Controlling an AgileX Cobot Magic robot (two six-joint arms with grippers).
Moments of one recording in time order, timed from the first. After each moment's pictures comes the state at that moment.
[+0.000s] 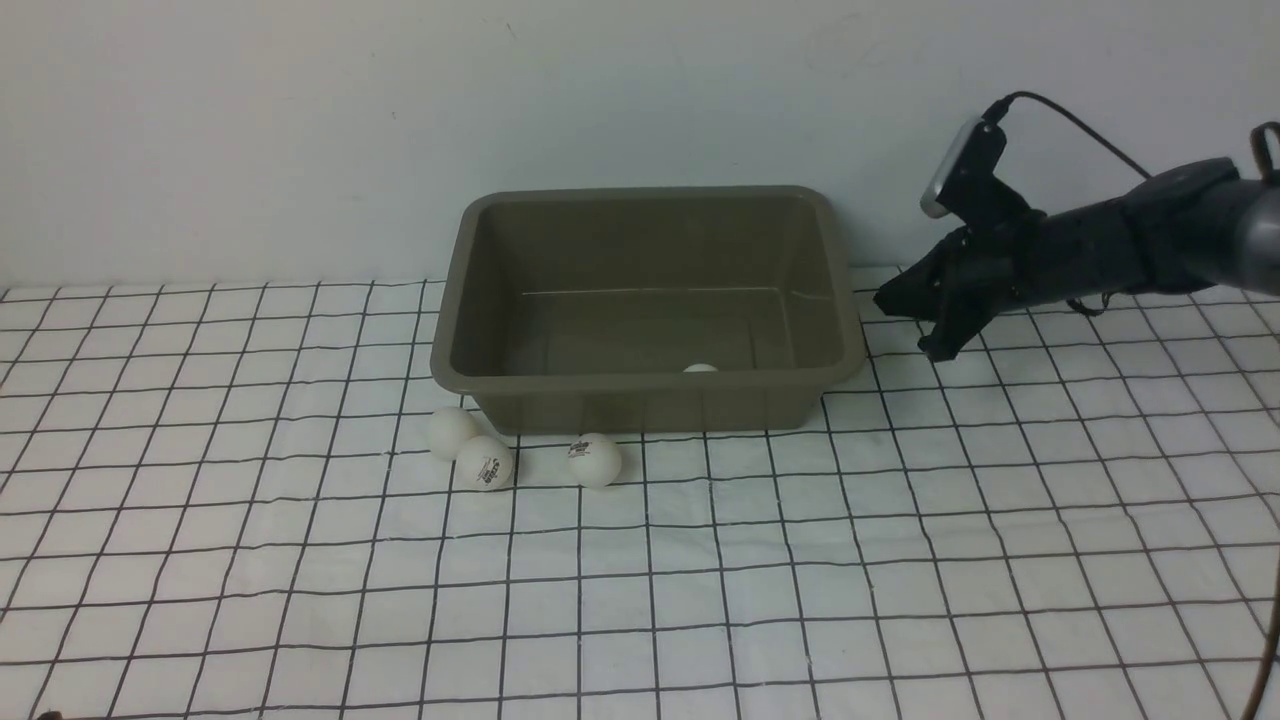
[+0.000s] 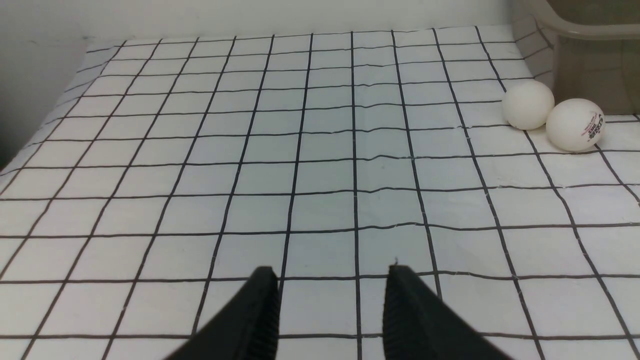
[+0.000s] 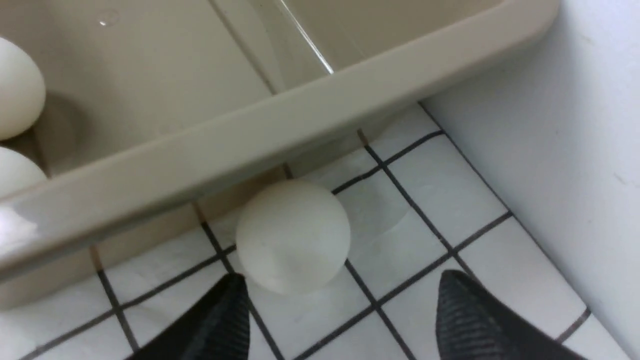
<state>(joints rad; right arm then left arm) 0.01 2.30 -1.69 1.19 0.82 -1.92 0.10 -0.01 0.03 -0.03 0.38 0.03</state>
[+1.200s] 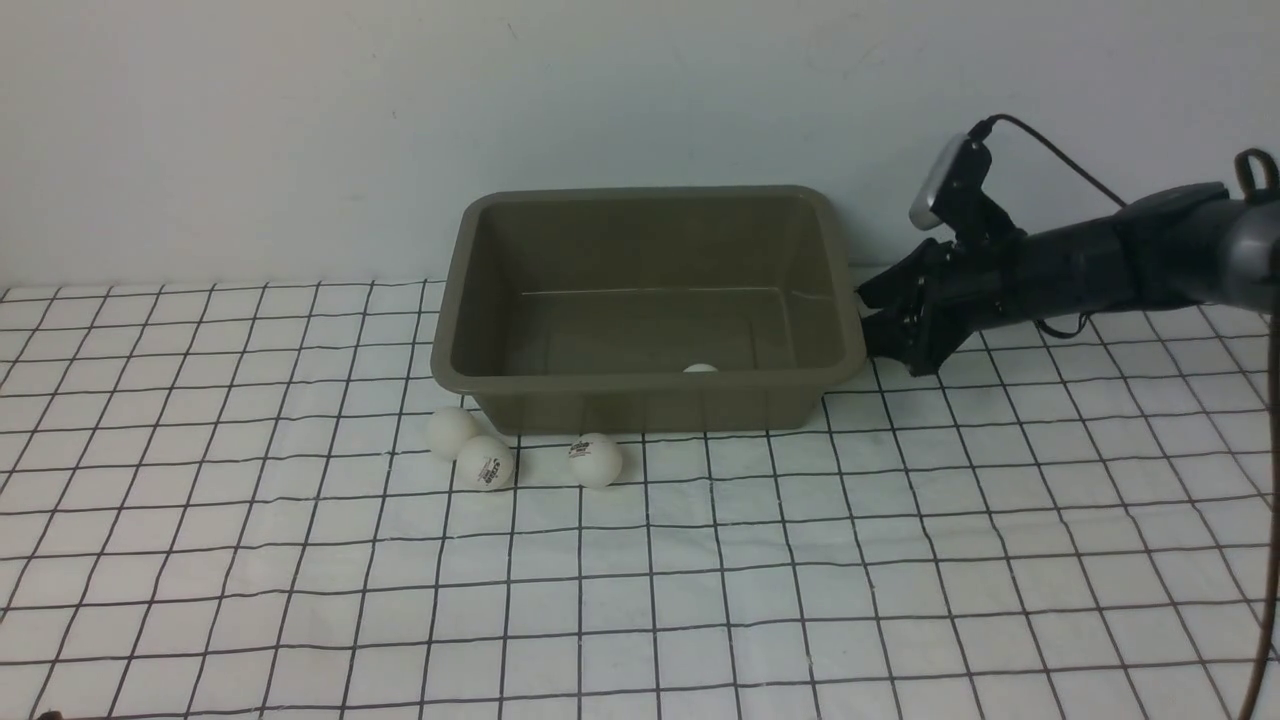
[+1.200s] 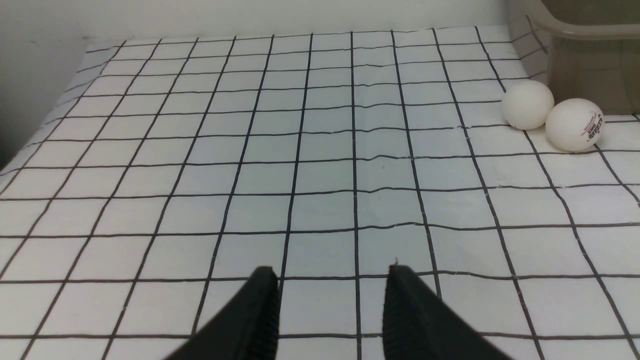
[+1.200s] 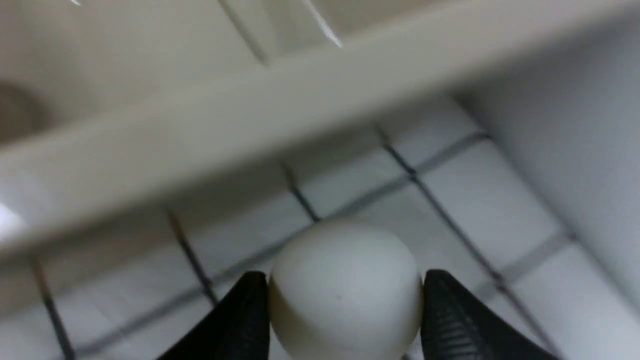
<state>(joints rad) 0.03 2.39 -1.76 1.20 0.78 -1.92 0.10 -0.01 0.03 -0.03 0.38 0.03</state>
